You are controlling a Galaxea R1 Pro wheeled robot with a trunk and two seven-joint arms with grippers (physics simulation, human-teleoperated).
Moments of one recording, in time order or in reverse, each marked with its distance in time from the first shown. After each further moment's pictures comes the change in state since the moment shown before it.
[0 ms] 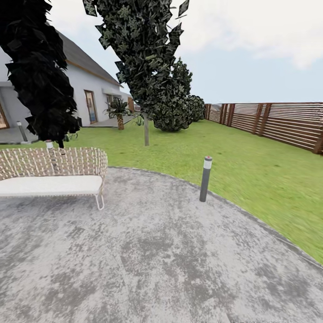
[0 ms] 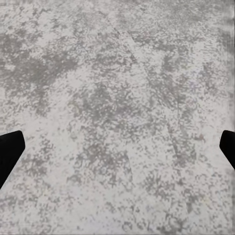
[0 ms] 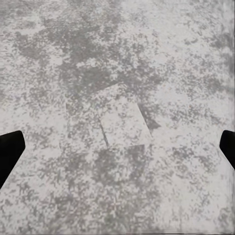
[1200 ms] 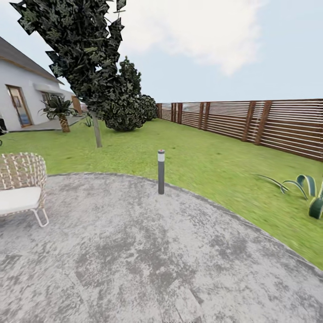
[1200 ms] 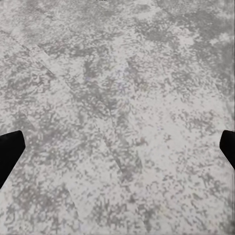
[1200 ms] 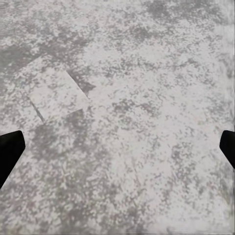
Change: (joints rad) left arm 0.000 -0.003 -0.005 0.000 0.000 0.000 0.000; right arm 0.000 0.002 0.003 0.003 0.004 0.000 0.001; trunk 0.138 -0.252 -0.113
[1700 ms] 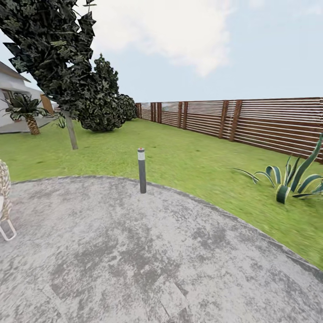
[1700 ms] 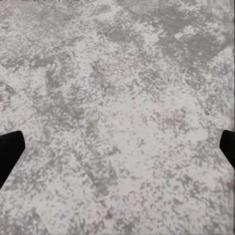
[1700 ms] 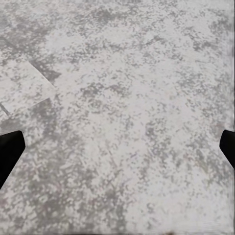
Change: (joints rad) left arm -0.001 -0.001 -0.001 0.000 0.000 0.000 0.001; right arm 0.000 0.000 0.001 0.000 0.000 0.000 0.000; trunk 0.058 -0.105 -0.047
